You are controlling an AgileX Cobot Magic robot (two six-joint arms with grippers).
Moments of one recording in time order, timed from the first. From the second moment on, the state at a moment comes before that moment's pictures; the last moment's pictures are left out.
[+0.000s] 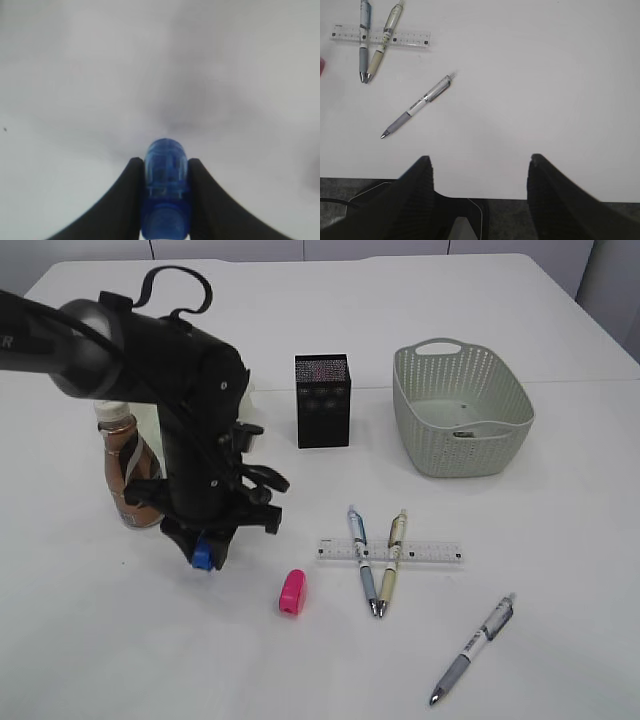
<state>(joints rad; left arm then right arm) -0.60 2.15 -1.50 0.13 1.04 -0.51 0.25 0.86 -0.97 -0.08 1.26 0.22</state>
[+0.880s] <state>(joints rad) -0.60 2.15 -1.90 0.08 0.91 -0.48 0.25 0.86 -0.97 -0.12 1.26 0.22</state>
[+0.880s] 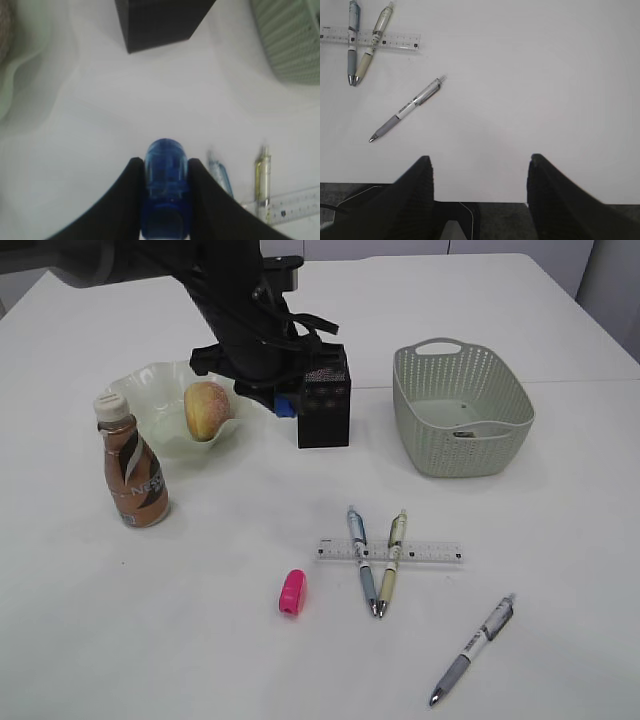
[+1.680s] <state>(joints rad) -0.58 2.27 -1.90 0.42 0.17 -0.44 0.25 0.86 -0.97 -0.15 1.23 0.25</state>
